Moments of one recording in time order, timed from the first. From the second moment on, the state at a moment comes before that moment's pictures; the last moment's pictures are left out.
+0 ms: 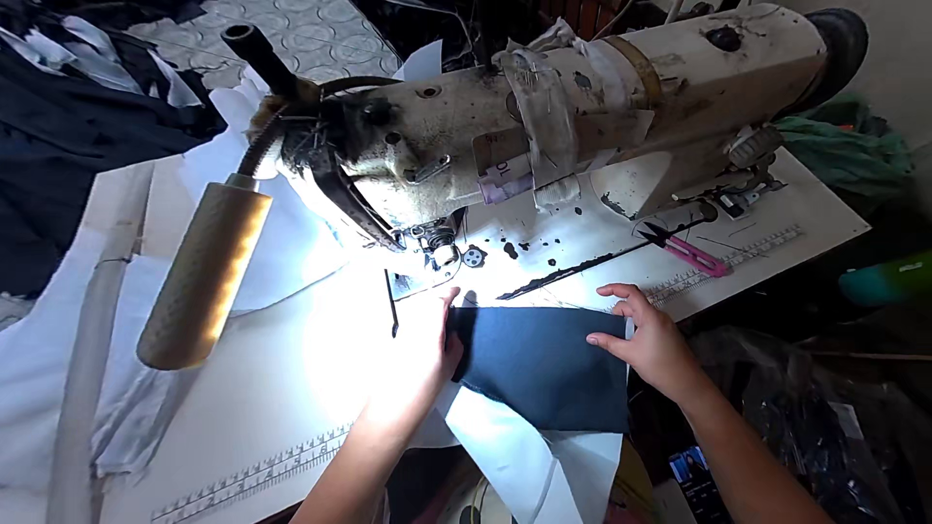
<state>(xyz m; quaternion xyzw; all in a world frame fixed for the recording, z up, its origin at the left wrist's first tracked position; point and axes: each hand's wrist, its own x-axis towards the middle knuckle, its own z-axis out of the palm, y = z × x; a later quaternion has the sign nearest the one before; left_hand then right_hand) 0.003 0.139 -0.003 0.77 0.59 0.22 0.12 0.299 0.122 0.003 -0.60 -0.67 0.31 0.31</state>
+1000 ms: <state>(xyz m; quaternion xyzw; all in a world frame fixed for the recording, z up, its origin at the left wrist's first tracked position) -0.005 0.142 0.000 0.74 0.63 0.22 0.11 0.309 0.120 -0.011 -0.51 -0.71 0.29 0.41</state>
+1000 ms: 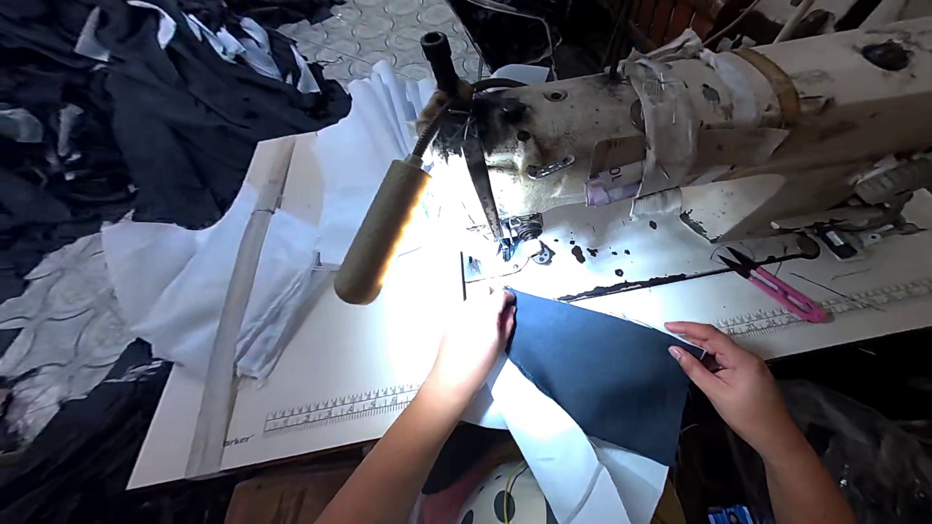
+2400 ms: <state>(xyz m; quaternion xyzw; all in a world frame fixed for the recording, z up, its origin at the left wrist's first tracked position) -0.006 0.156 0.001 0.92 0.30 0.23 0.11 0.331 0.136 -0.022 -0.51 -0.81 0.05 0.30</state>
